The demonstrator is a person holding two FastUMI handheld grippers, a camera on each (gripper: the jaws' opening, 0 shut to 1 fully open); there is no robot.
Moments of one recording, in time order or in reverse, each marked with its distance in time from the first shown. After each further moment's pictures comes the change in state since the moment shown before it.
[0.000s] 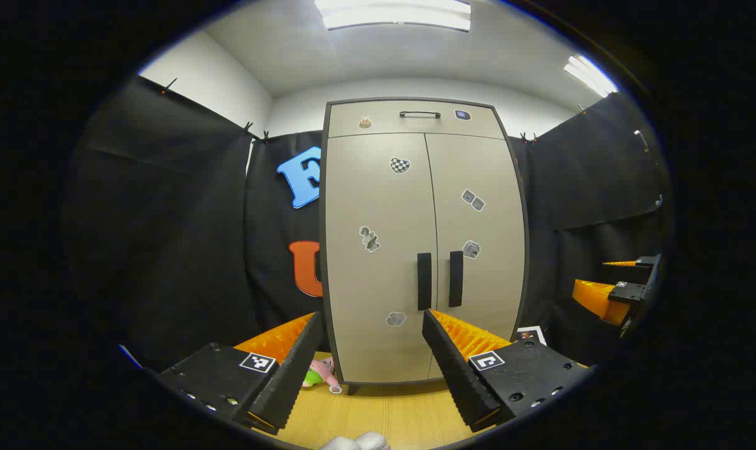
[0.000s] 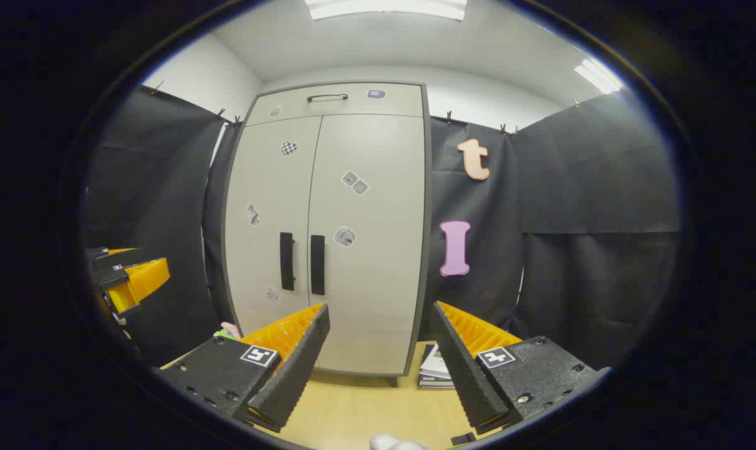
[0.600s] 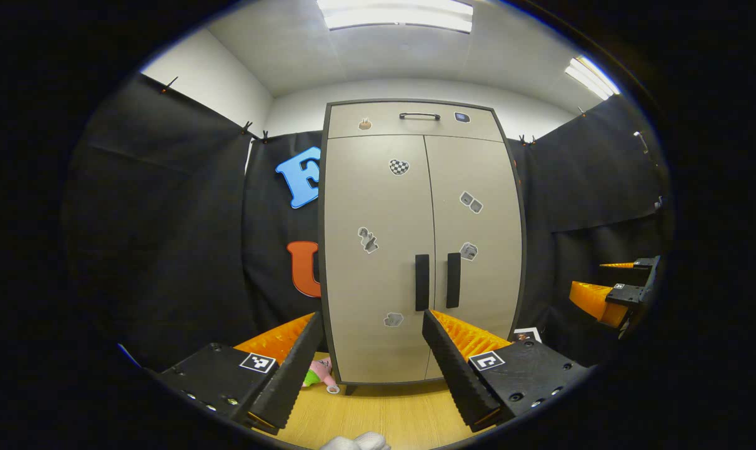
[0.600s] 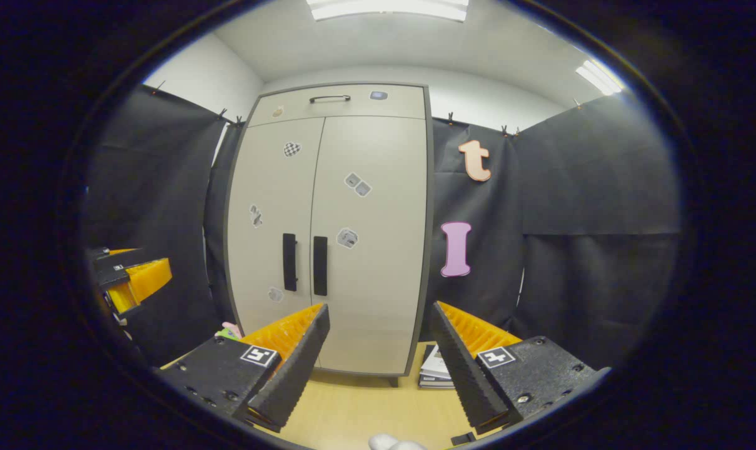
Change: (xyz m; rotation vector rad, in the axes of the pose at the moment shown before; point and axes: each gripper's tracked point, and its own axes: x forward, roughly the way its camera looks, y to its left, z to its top) left arm -0.003 0.003 0.001 -0.016 0.003 -0.006; right arm -0.002 0.008 0.005 -0.004 -0.007 0.007
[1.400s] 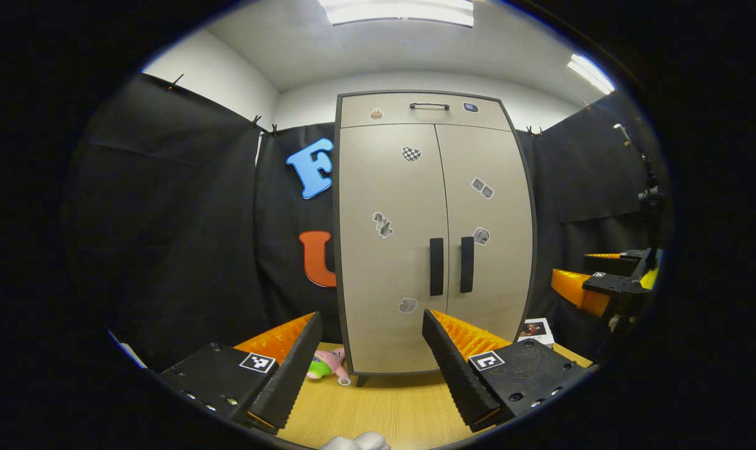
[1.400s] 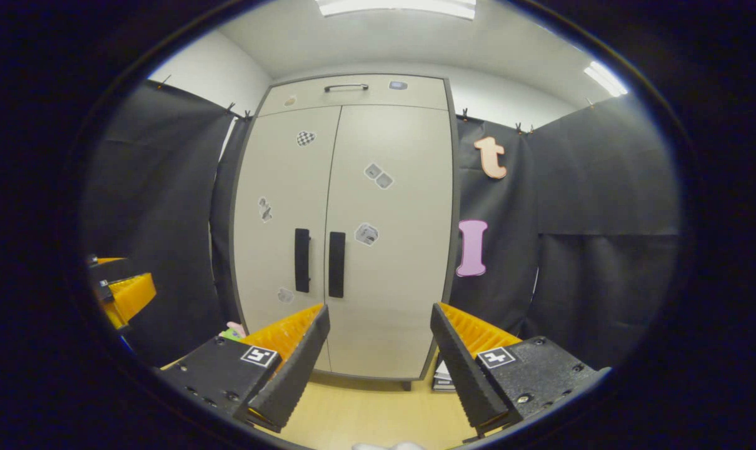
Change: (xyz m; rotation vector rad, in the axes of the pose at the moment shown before) left arm -0.016 0.023 -0.025 0.009 0.047 0.050; right arm 0.053 0.040 -0.010 -0.012 0.014 0.034
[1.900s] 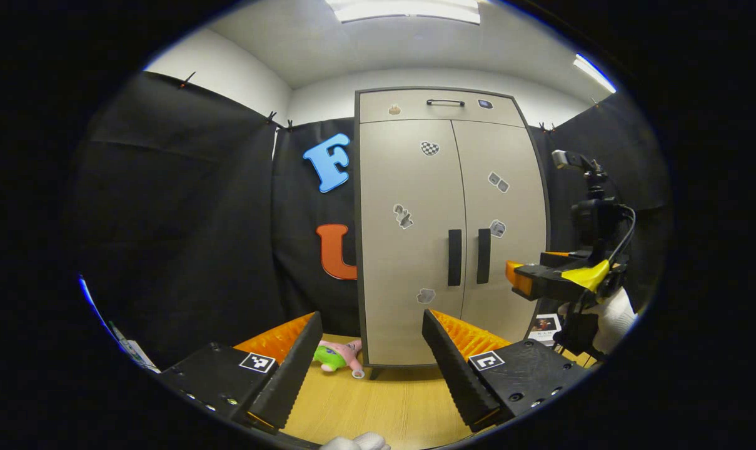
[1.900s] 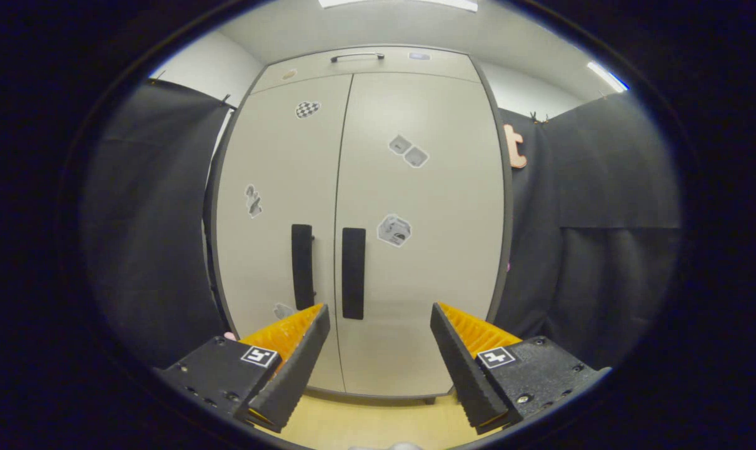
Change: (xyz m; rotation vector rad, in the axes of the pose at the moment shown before) left arm -0.022 0.026 -0.008 0.002 0.028 0.072; right arm 0.119 0.049 -0.004 0.018 0.030 0.023
